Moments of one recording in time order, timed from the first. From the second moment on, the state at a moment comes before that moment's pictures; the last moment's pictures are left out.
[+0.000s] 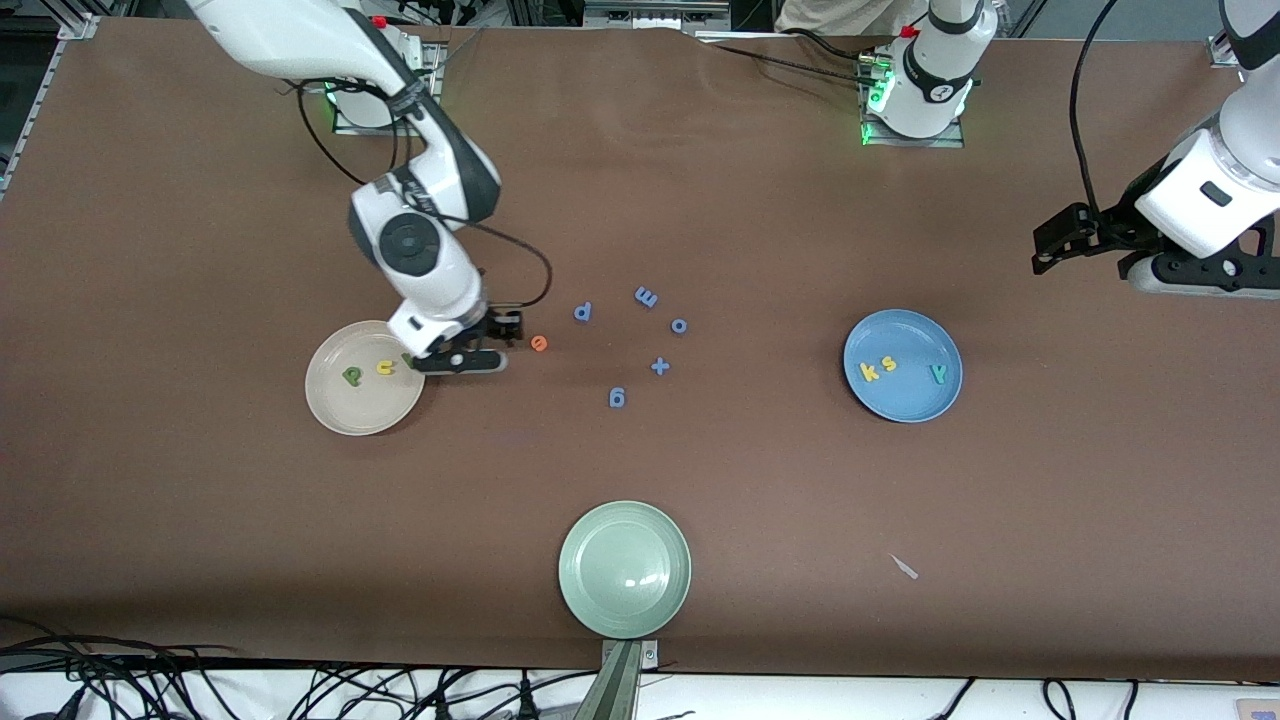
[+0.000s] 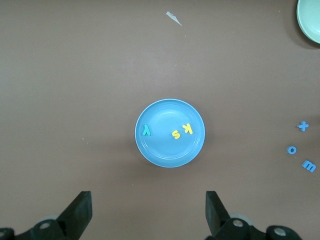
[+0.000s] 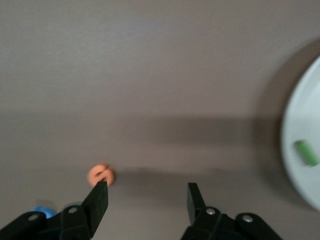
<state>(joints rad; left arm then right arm) -0.03 0.01 -0.05 -1.64 -0.02 1.63 -0.05 0.28 0.47 0.26 -1.99 -0.15 2.42 0.62</state>
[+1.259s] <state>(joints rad) -0.01 0.01 -0.04 -1.65 0.00 1.62 -0.05 0.34 0.58 0.26 -1.99 -0.20 2.57 0.75</state>
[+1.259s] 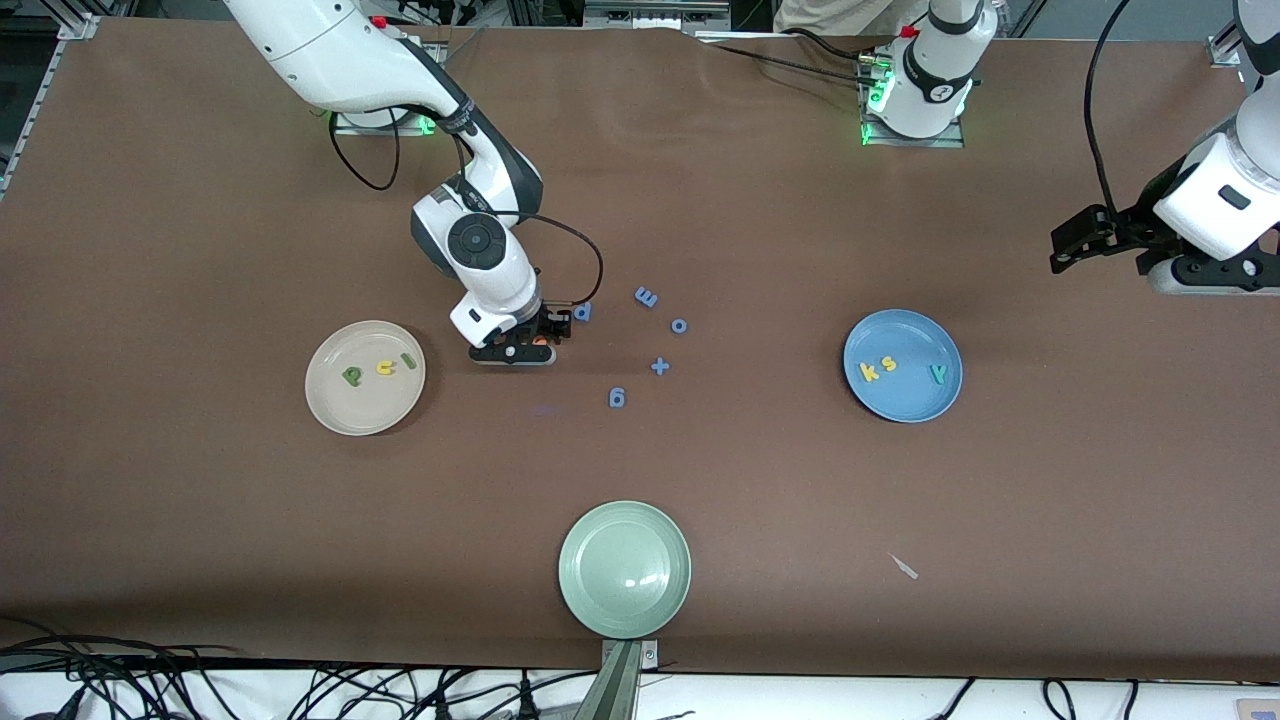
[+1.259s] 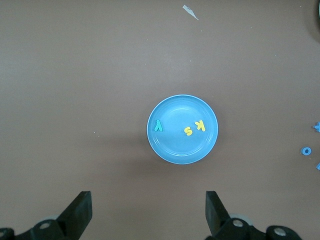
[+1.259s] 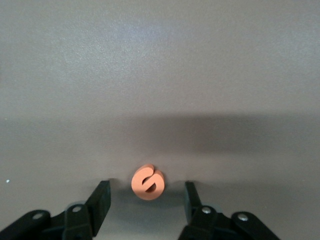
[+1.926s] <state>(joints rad) -0.01 0.01 -0.04 -1.65 0.00 1.62 -0.05 0.34 0.52 0.21 -1.99 -0.25 2.47 0.64</state>
